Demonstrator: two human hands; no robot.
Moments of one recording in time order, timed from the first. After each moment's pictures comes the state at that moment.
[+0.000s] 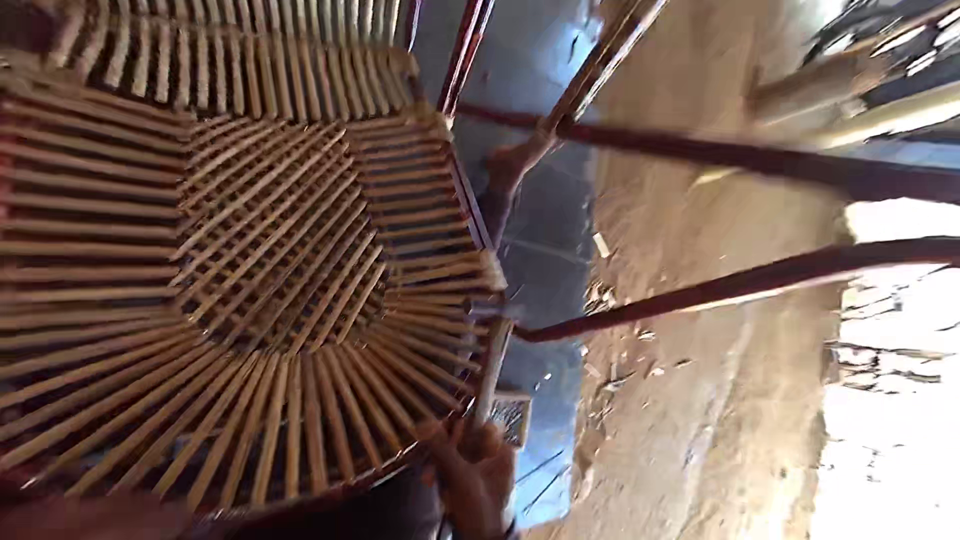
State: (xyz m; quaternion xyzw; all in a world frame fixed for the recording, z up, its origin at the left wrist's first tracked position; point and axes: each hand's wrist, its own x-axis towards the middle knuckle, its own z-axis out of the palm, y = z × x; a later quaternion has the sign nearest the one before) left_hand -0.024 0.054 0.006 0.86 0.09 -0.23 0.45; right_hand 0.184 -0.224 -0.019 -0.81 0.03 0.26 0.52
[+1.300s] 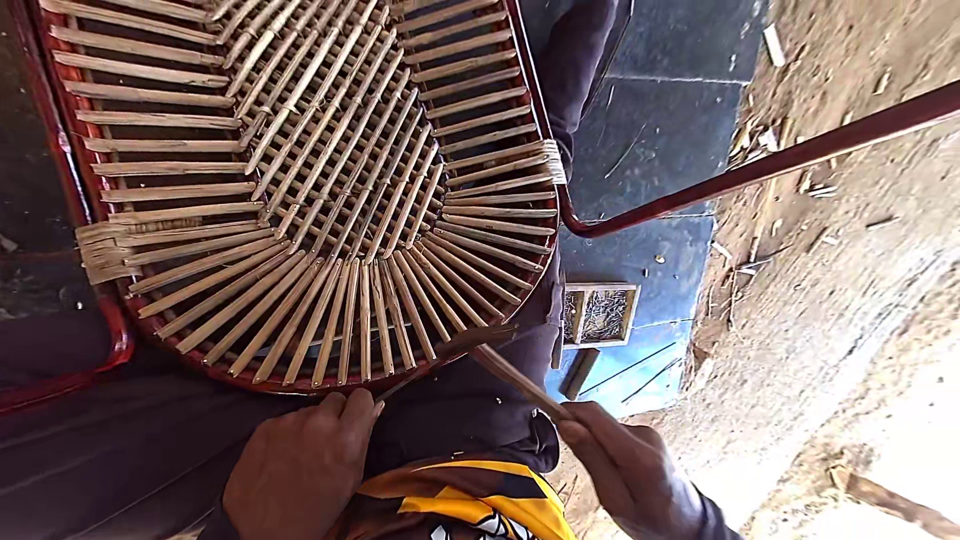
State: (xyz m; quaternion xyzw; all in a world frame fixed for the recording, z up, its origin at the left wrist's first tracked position) left_hand -0.053 -0.010 -0.020 0.97 0.09 -0.13 0.17; right_hand 0.126 -0.314 0.019 -0.86 -0.35 0.28 0.25
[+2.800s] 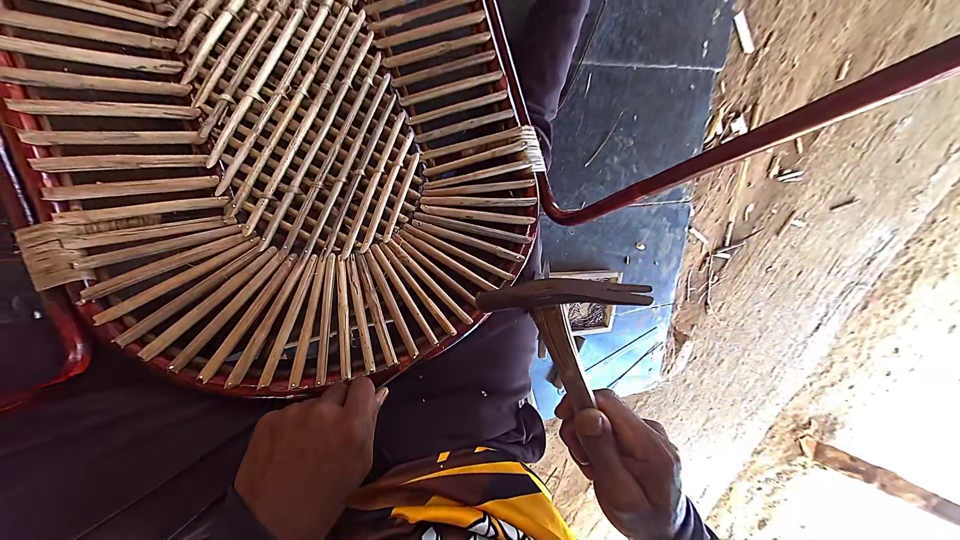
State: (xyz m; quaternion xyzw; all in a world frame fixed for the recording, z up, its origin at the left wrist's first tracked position) left_hand -0.036 -0.027 -0.029 0.97 0.10 -0.12 0.16; right_hand 0.112 -0.317 0.016 -0.86 -0.24 0.27 0.36
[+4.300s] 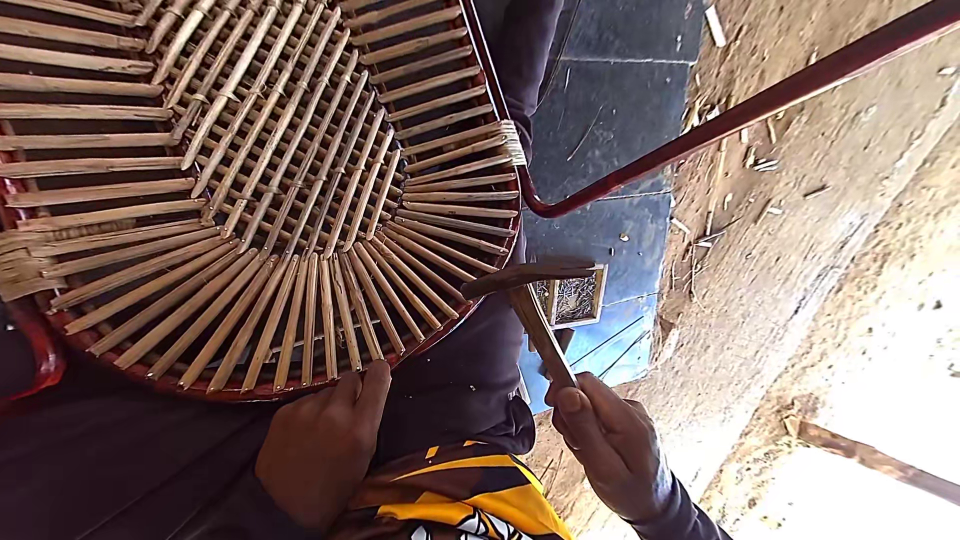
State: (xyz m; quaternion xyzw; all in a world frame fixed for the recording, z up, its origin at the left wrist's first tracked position) left_hand -0.030 -0.040 -0.044 0.97 0.07 -0.04 0.23; right_hand 0.115 -0.326 0.013 -0.87 -0.21 0.29 0.34
